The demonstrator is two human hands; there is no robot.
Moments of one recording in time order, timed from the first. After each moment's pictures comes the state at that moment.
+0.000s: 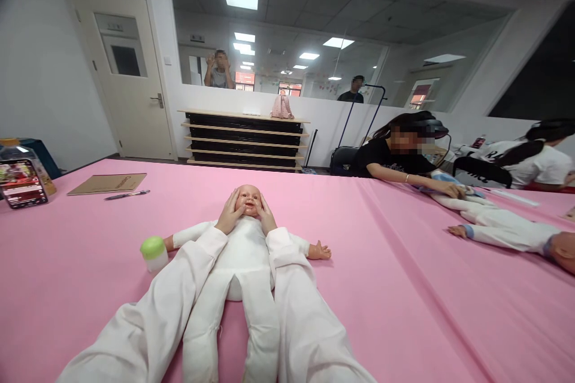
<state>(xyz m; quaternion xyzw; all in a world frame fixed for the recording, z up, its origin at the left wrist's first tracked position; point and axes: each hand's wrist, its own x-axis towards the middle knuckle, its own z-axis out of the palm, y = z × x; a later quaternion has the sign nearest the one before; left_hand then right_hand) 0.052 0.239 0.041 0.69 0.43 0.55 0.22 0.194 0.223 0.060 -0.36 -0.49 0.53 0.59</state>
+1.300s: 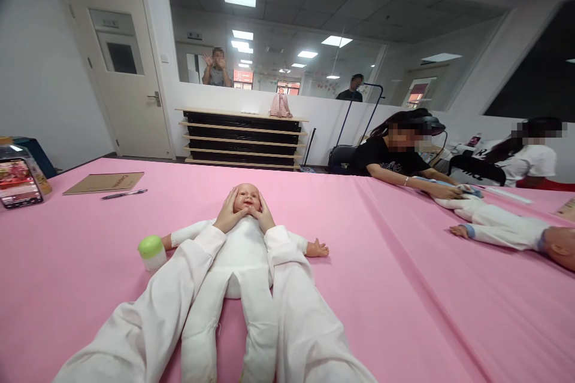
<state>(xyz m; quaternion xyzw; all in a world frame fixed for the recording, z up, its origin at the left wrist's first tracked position) 0.051 0.235 0.043 0.72 0.43 0.52 0.17 0.198 0.229 0.052 -0.37 -0.53 0.51 0.57</state>
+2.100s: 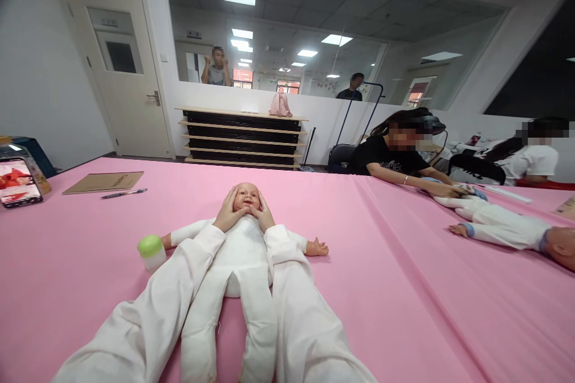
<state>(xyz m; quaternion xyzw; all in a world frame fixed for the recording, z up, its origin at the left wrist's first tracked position) 0.050 0.237 0.042 0.71 0.42 0.53 0.19 0.198 0.226 0.055 -0.36 -0.53 0.52 0.56</state>
